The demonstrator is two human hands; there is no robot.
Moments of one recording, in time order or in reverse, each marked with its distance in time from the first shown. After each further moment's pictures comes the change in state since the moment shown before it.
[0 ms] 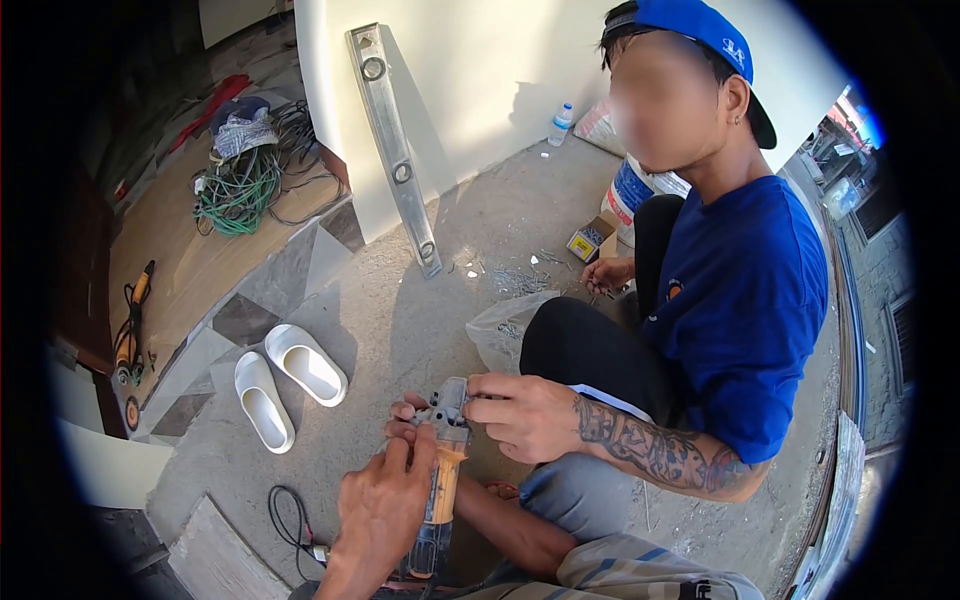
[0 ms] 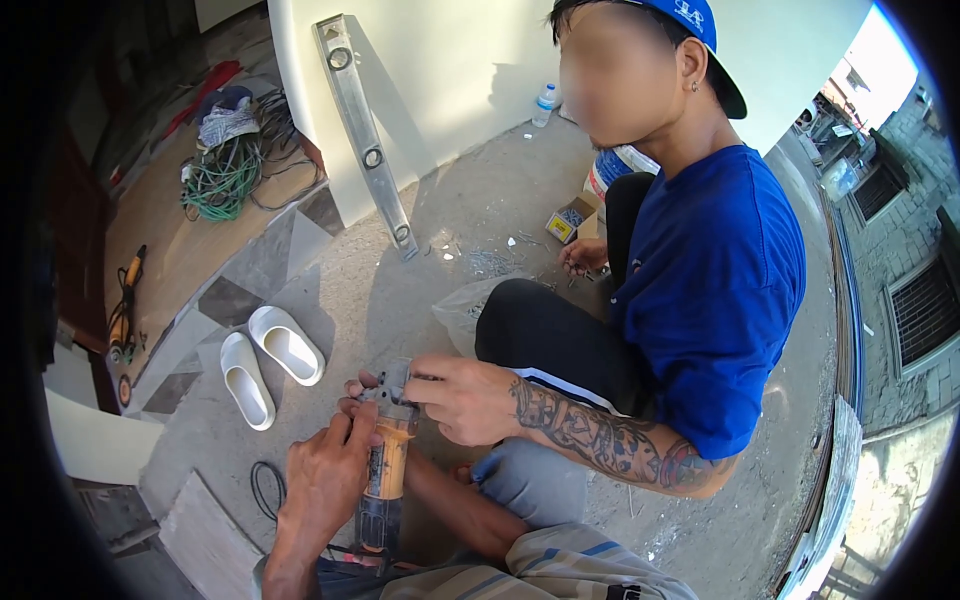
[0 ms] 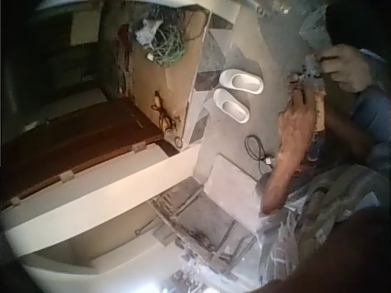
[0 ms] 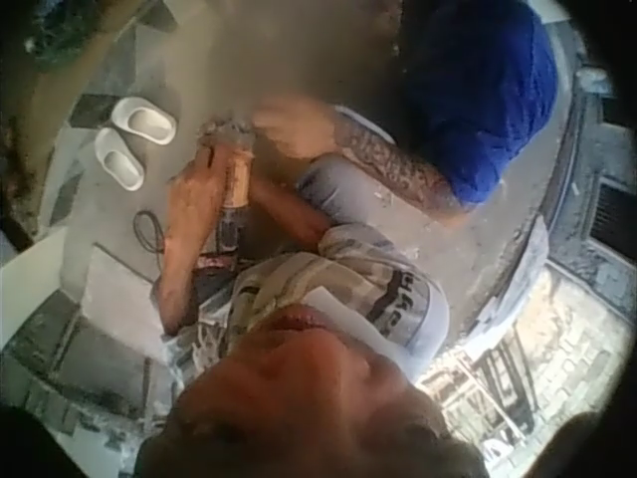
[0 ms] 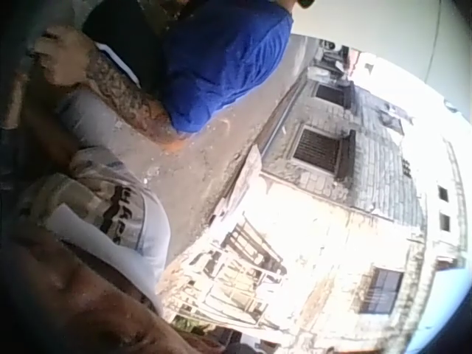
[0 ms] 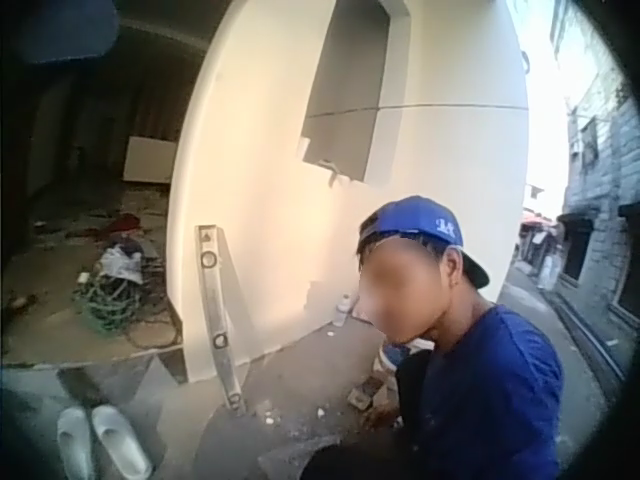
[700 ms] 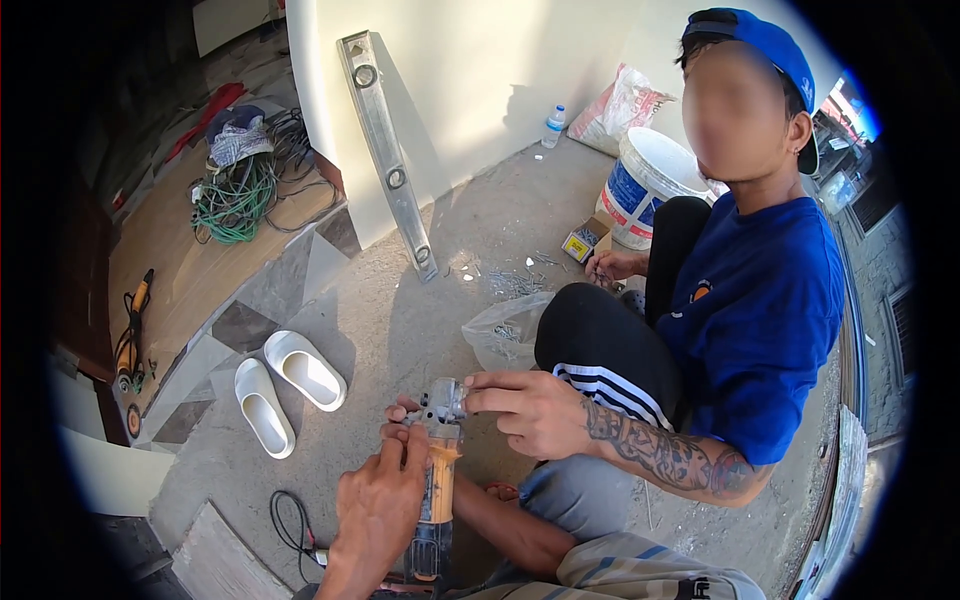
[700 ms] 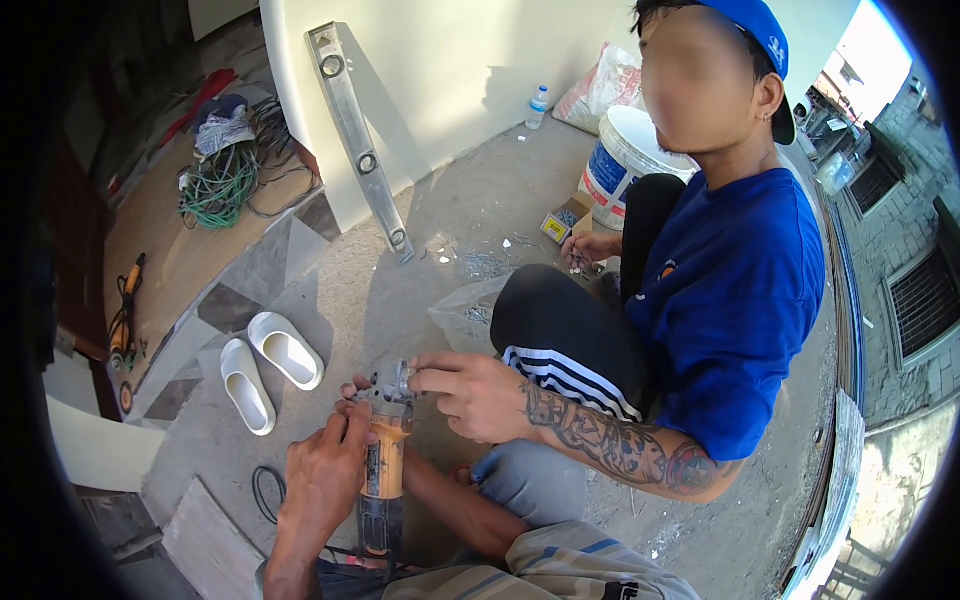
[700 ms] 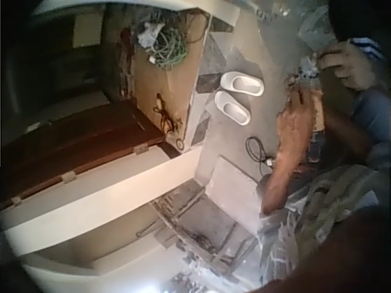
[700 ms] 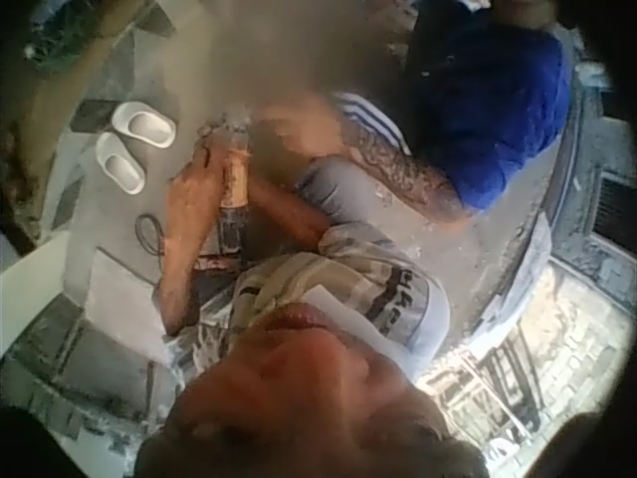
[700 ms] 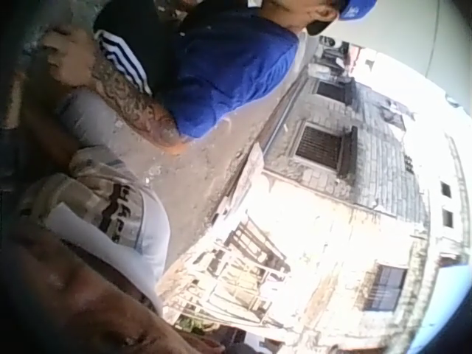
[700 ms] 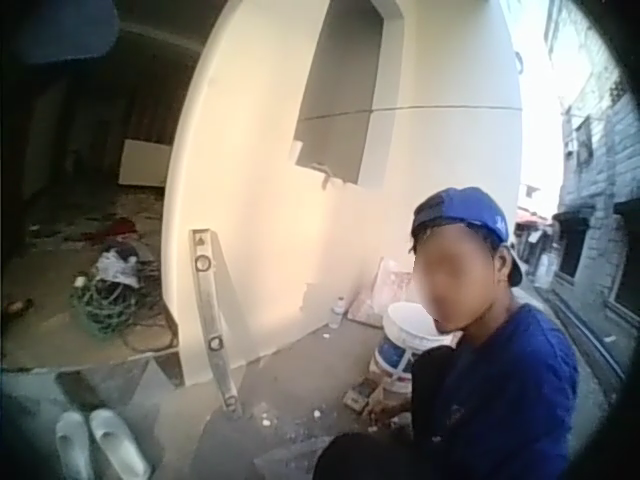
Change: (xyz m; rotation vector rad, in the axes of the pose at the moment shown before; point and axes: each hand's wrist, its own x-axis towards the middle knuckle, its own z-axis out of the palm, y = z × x) left_hand -0.003 -0.009 0.011 0.048 -0.001 0.018; right_hand 0.002 0.003 -0.004 0.096 -0.015 0.059
